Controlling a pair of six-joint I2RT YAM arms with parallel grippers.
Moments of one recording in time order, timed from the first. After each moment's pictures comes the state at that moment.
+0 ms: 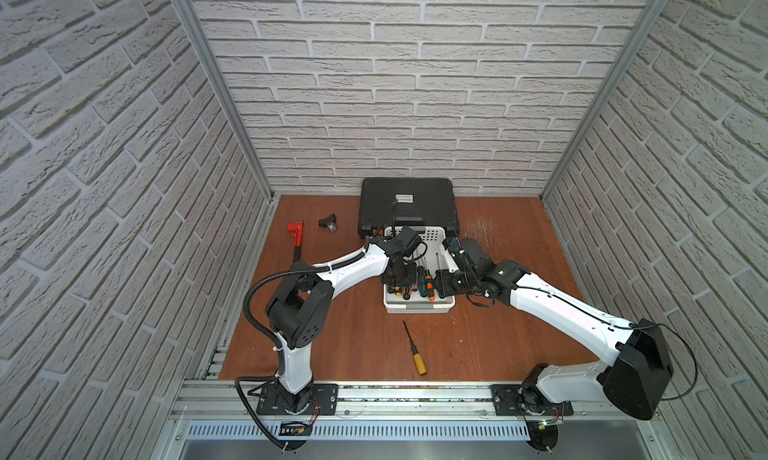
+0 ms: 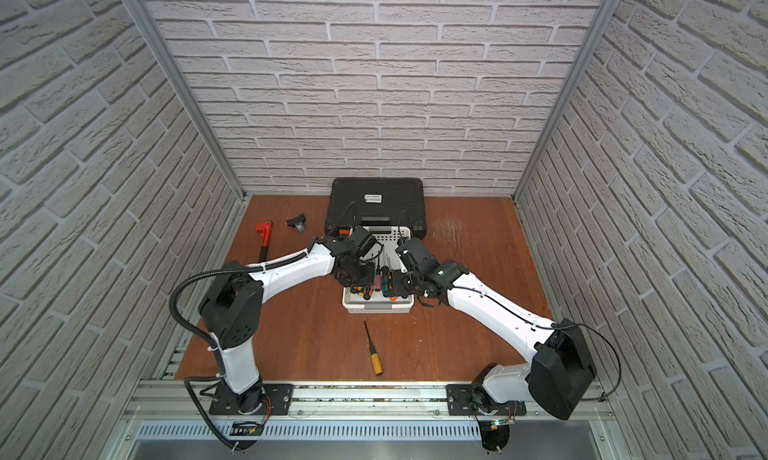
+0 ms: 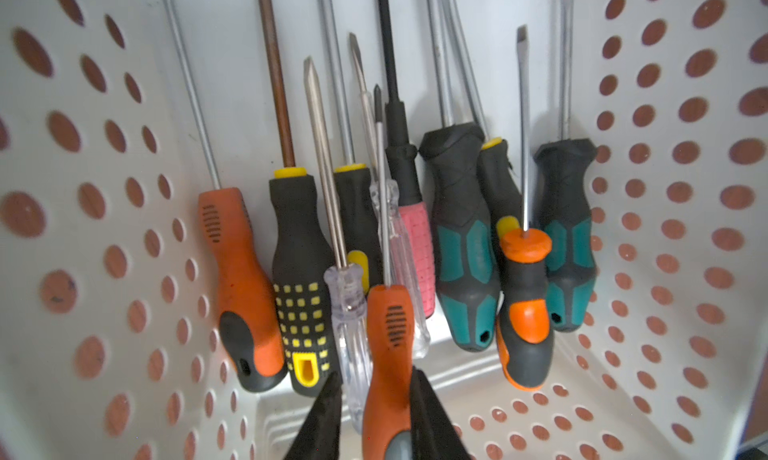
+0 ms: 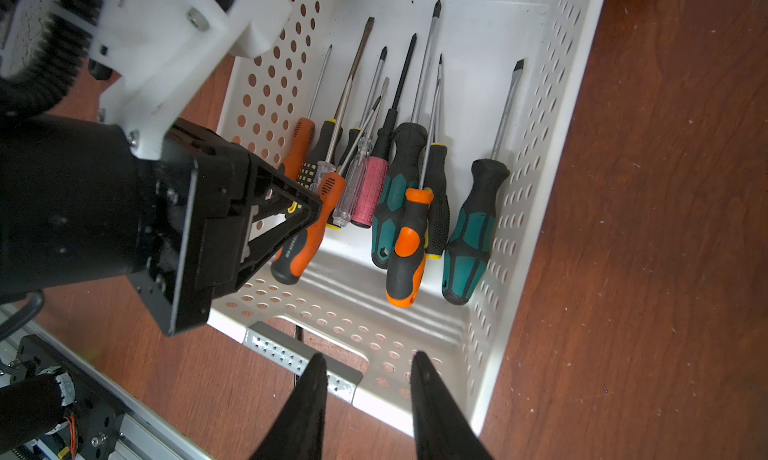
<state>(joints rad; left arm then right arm) -0.75 1.86 1.39 -0.76 0.07 -0.61 0.64 1.34 1.04 -0.67 -0.02 0.50</state>
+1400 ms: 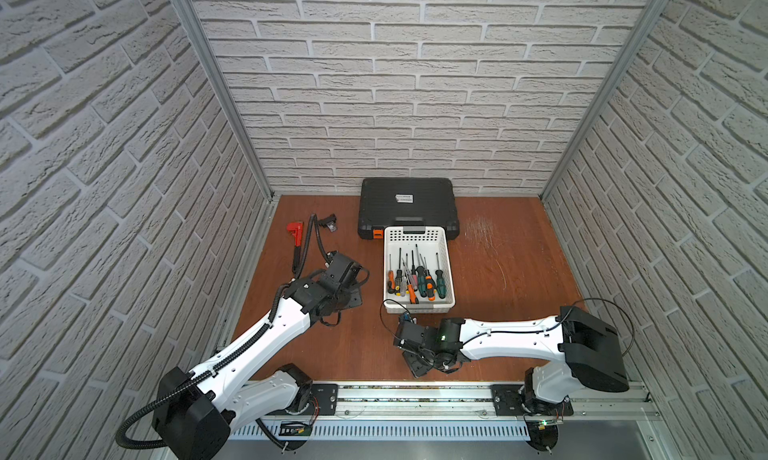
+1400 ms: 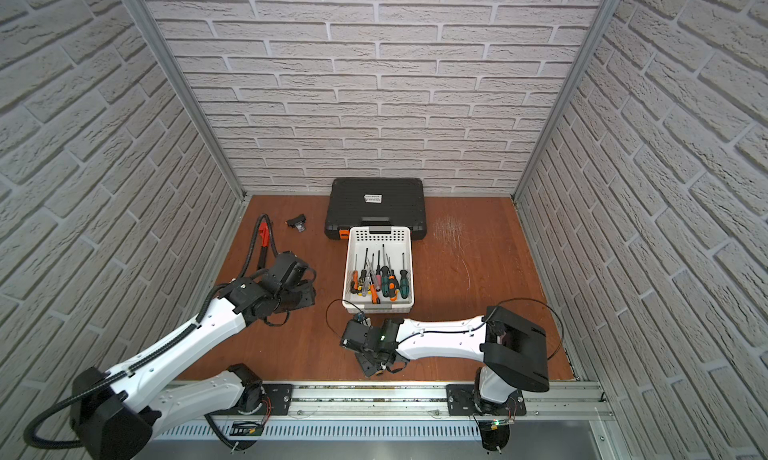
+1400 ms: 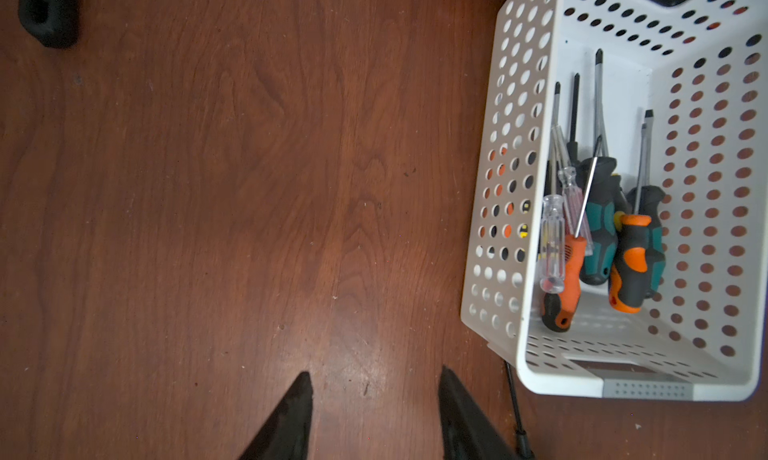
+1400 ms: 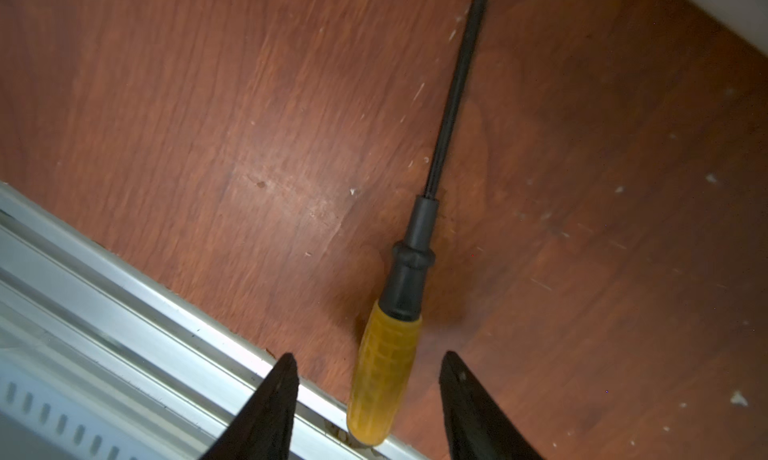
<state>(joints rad) -0.62 1.07 0.86 -0.84 -0.17 -0.75 1.23 1.60 0.94 -0.70 0.07 0.79</state>
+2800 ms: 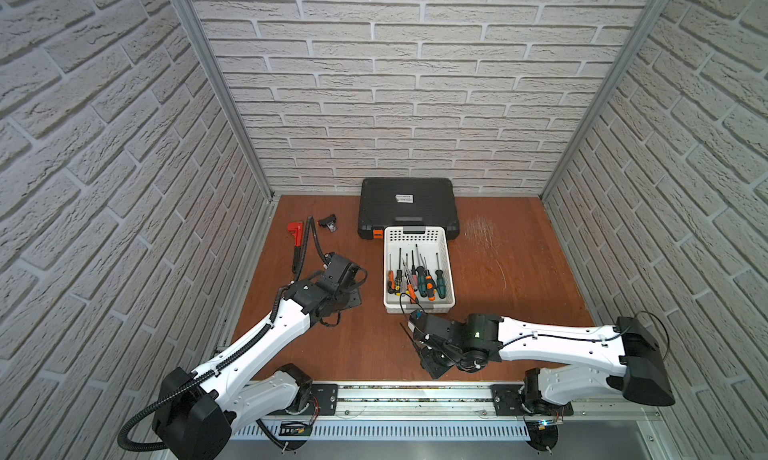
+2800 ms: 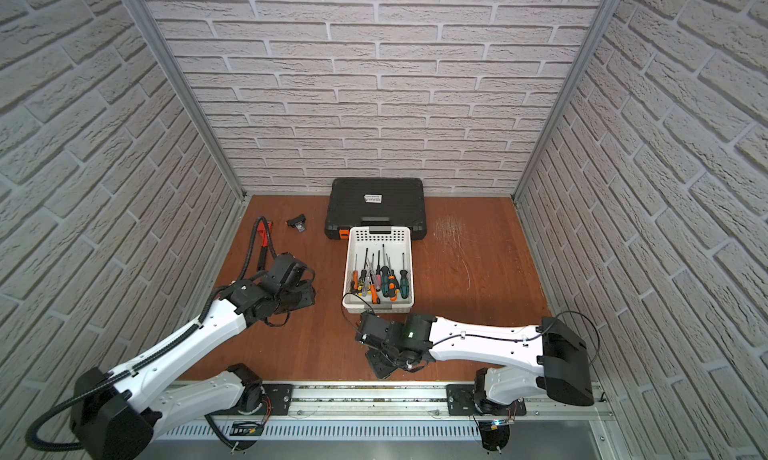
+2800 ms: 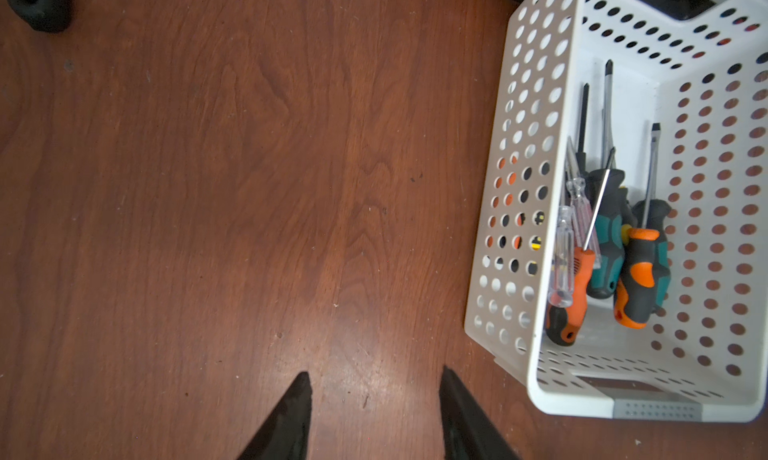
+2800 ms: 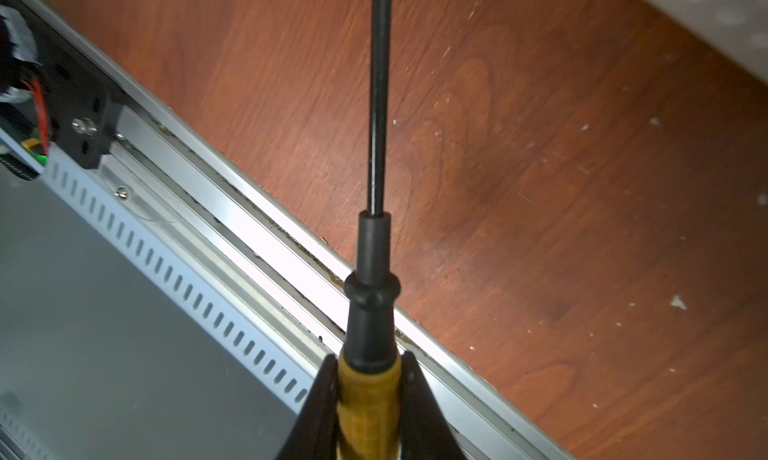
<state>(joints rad) -0.59 1.07 0.82 -0.79 -0.16 -0.78 1.23 1.31 0.95 -0.87 -0.02 0.72</state>
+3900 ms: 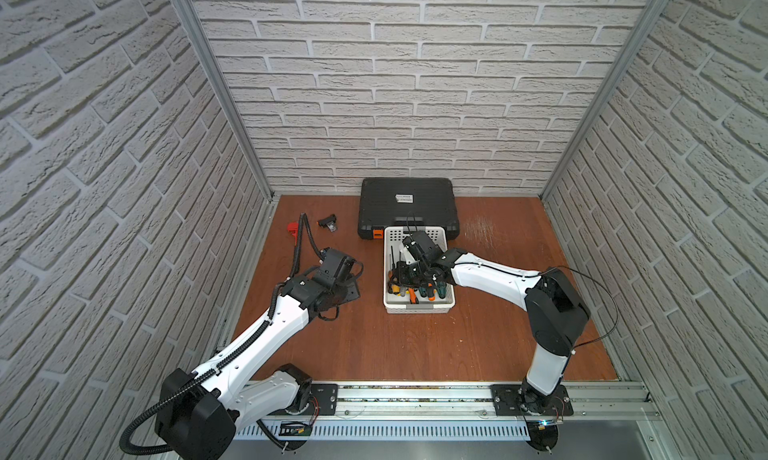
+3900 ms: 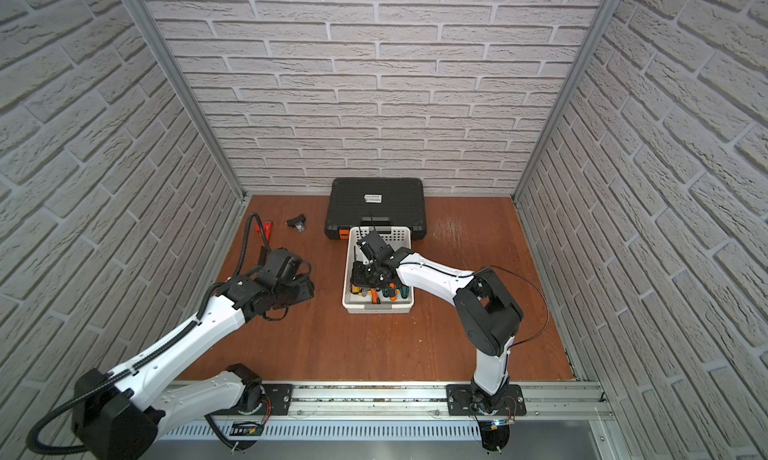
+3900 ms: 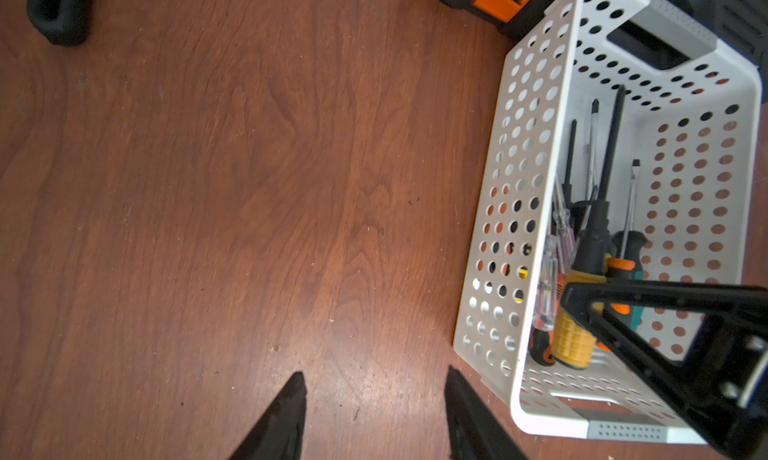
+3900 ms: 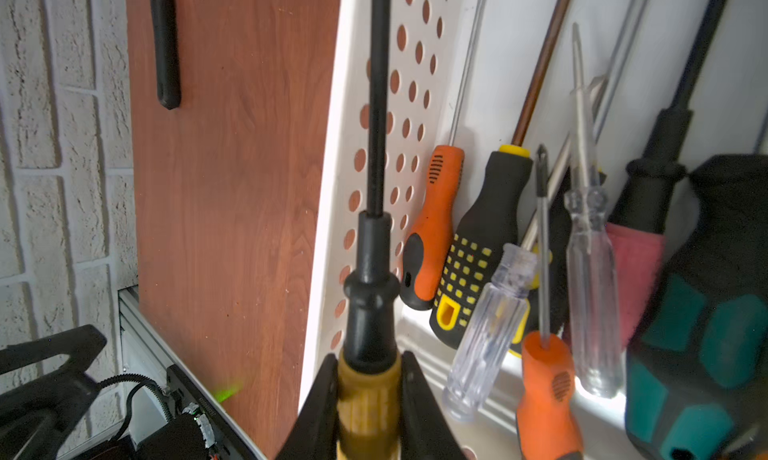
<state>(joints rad) -0.53 1.08 0.84 -0.78 -0.13 -0.77 0.70 1.84 1.30 -0.45 -0.25 0.76</state>
